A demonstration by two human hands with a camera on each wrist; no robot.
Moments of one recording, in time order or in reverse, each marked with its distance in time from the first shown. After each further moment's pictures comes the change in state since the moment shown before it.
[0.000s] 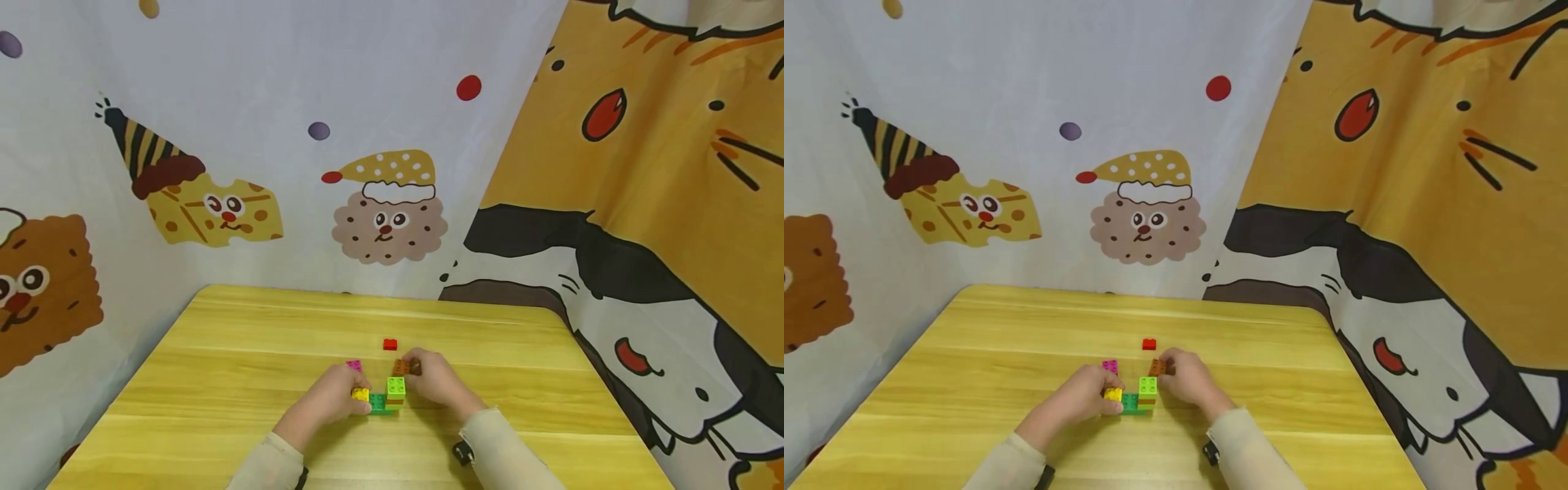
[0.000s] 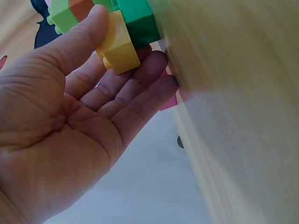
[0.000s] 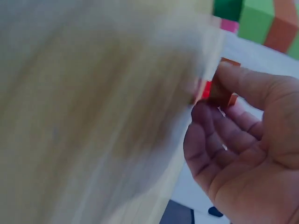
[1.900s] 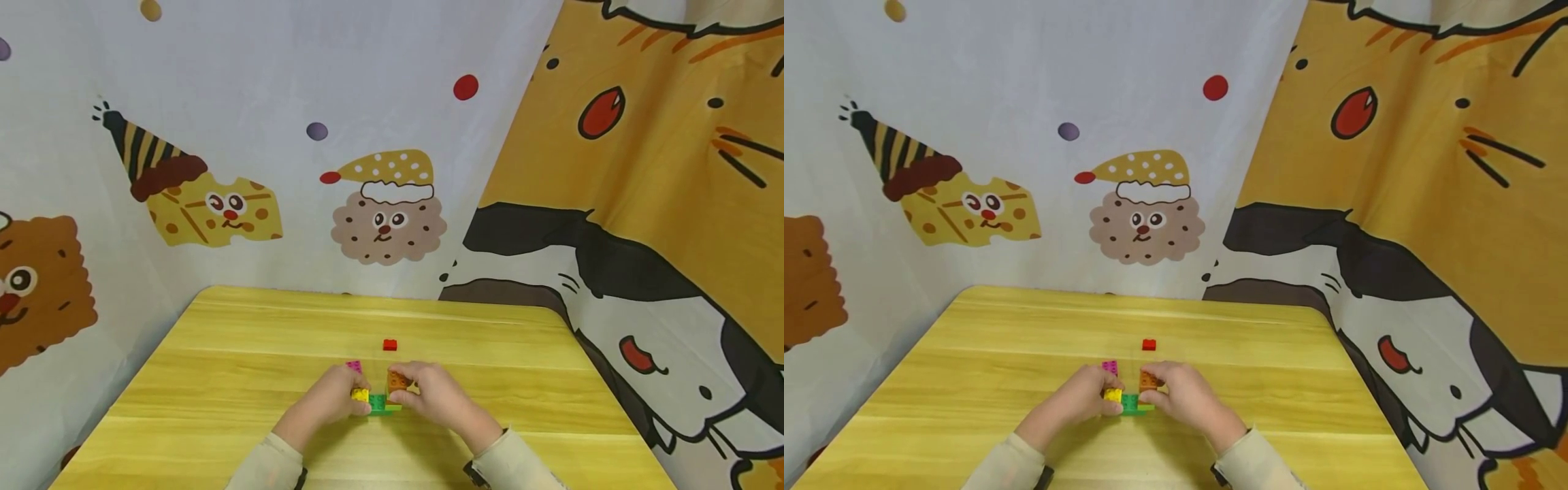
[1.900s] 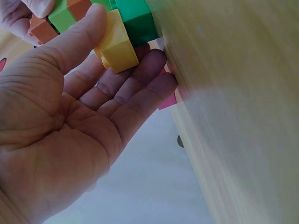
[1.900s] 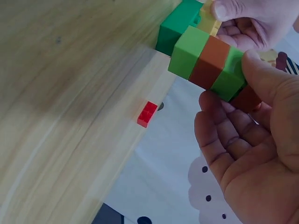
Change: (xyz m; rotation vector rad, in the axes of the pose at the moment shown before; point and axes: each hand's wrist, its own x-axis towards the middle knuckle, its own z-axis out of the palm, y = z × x) left_hand 0.000 0.000 0.001 -0.003 -0.020 -0.018; right_hand -0.043 -0.052 -0.024 -0.096 -0.042 -0.261
